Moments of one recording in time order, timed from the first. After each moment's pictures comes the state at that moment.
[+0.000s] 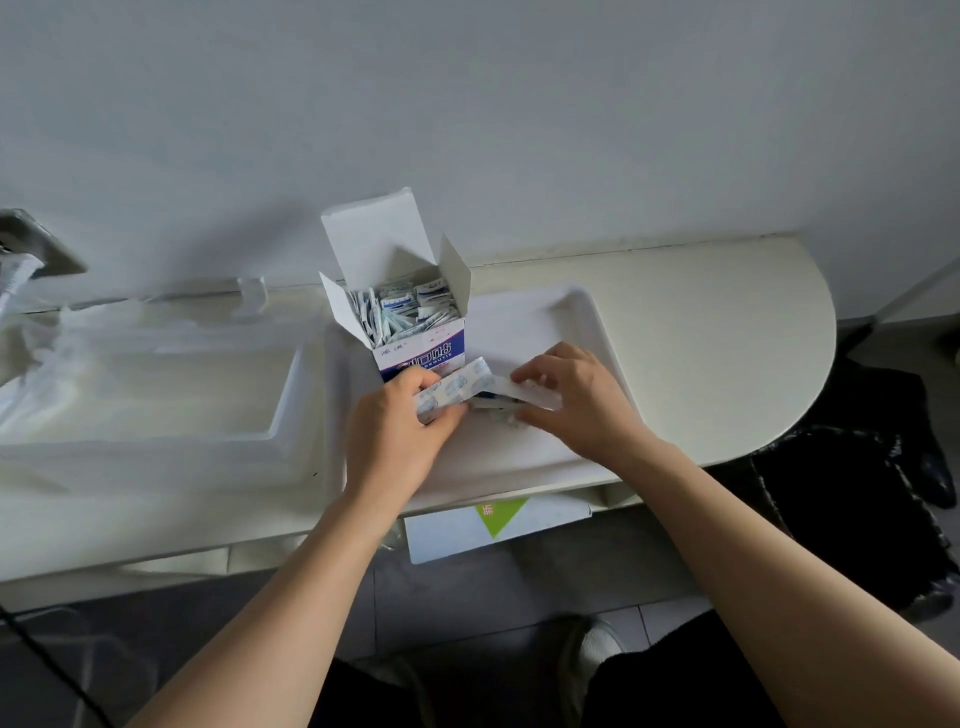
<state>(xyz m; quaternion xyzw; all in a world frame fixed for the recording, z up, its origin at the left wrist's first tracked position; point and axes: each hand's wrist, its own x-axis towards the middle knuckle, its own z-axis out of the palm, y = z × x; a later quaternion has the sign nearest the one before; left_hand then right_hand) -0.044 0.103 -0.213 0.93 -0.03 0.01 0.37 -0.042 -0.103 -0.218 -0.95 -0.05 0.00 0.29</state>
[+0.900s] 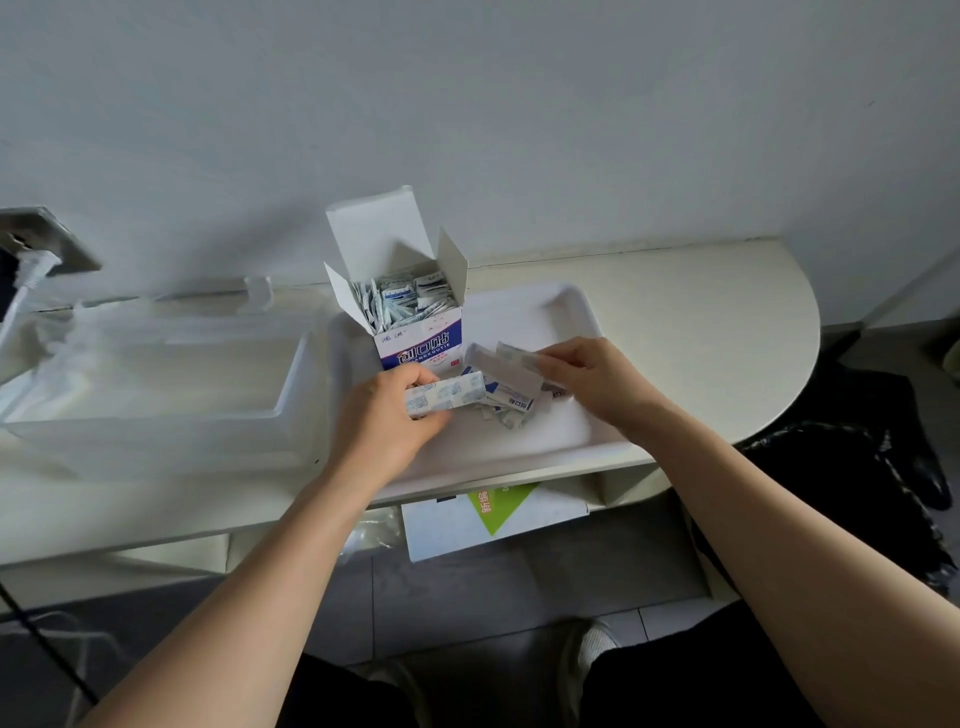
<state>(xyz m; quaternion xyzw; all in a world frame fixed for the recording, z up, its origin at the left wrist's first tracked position) -0.043 0.118 -0.211 0.92 -0.07 -0.05 0.39 -0.045 -0.113 -0.197 -0.85 0.06 0.09 0.52</state>
